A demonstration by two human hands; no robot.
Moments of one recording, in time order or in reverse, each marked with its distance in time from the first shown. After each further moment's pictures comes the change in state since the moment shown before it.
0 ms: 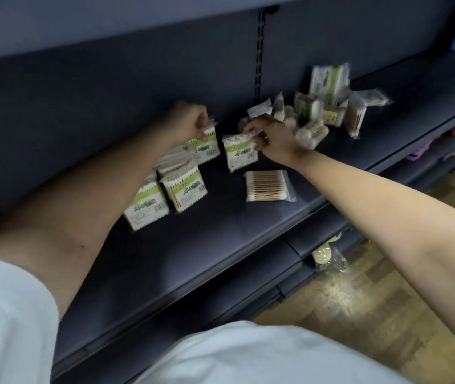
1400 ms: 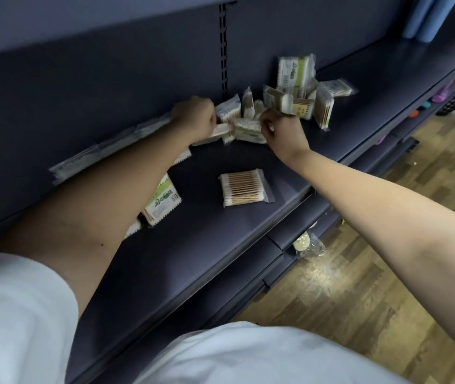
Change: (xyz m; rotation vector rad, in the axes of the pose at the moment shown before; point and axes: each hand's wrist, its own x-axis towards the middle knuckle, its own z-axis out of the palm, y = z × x) left_hand 0.050 0.059 0.034 0.124 0.031 0.086; right_hand -0.020 0.042 -0.026 -0.239 0.192 0.260
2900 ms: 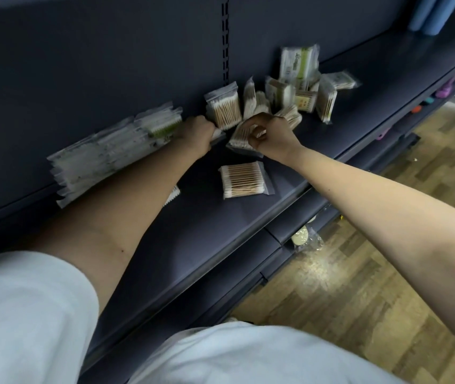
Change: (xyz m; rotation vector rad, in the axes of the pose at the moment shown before) left_hand -0.014 -0.006 0.047 0.215 -0.143 0.026; right_hand -0.011 -0.014 0.006 0.201 -0.203 -0.025
